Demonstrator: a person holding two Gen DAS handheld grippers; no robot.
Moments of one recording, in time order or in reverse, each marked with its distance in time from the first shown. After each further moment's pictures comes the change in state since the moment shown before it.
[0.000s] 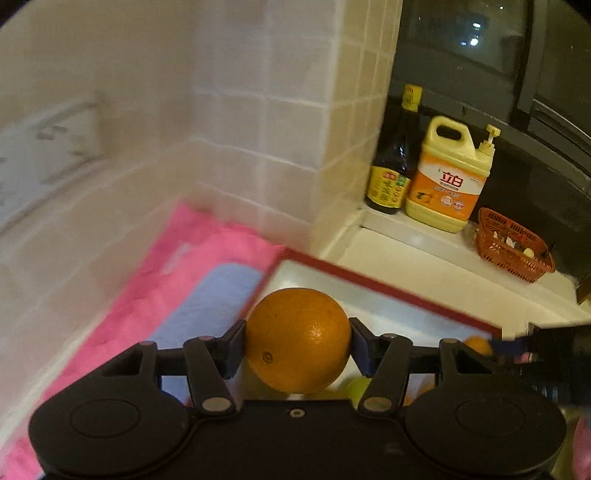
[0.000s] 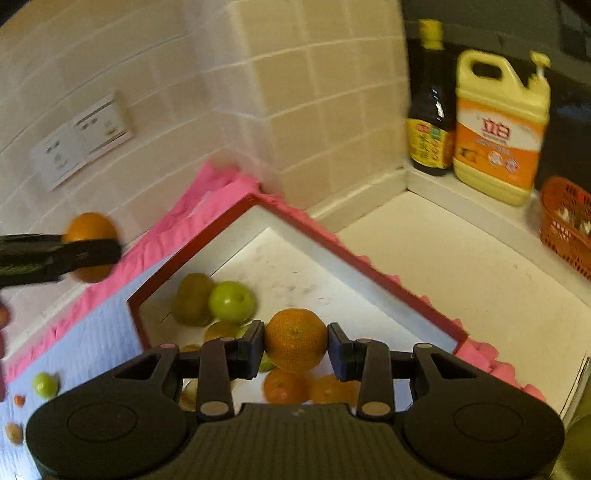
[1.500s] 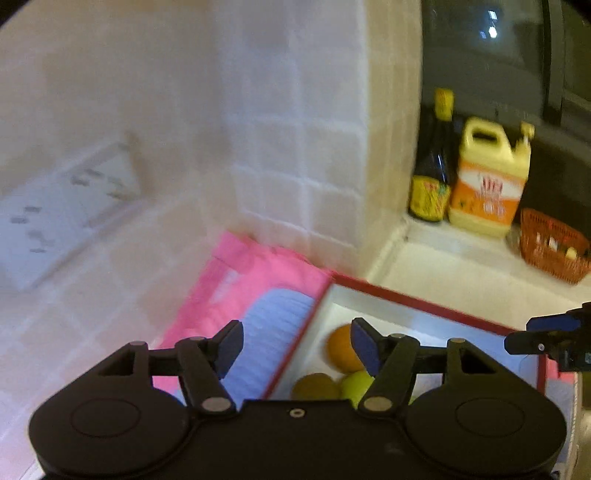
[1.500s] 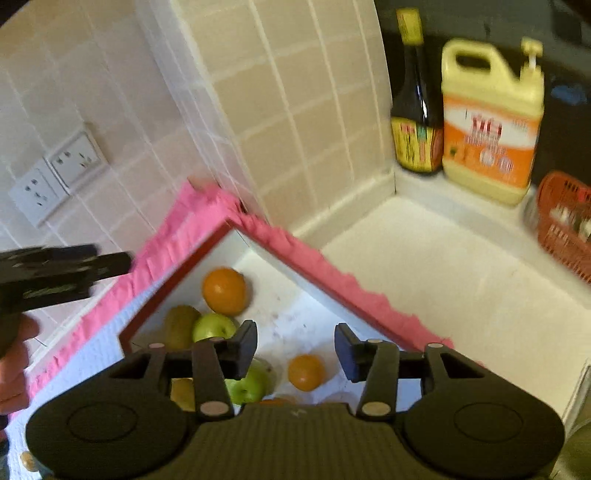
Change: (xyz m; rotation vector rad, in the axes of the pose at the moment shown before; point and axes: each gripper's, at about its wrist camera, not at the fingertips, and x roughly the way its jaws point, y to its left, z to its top) left arm -0.036 0.005 0.006 0.057 -0.079 0.189; right arm -0.010 0.002 0.030 0.029 -0.018 0.000
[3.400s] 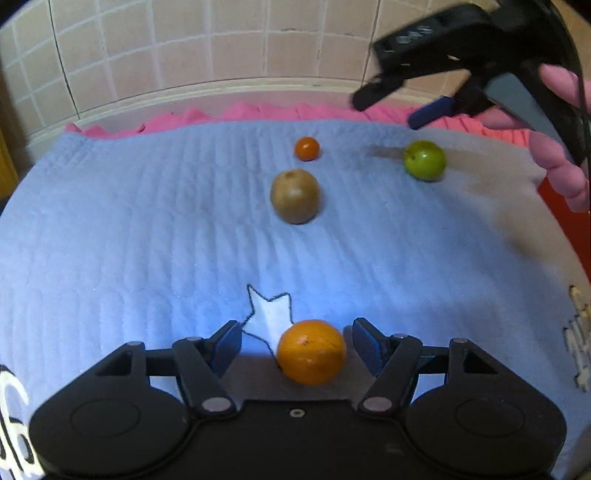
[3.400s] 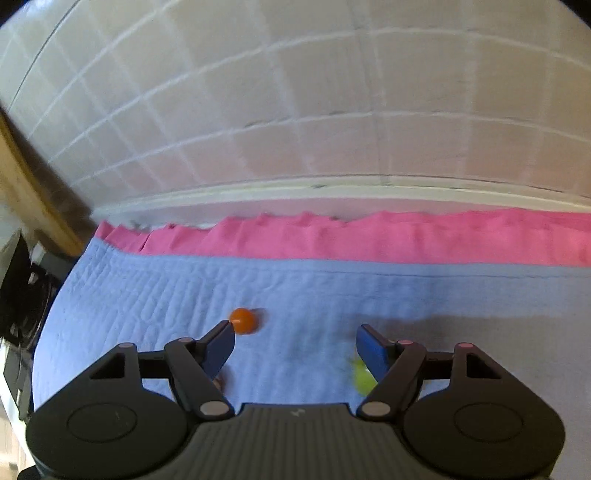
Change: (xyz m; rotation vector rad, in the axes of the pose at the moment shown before) left arm -0.209 0.127 -0.385 -0.715 0.304 0.451; right arm 0.128 0.462 -0.166 -0.711 0.440 0.542
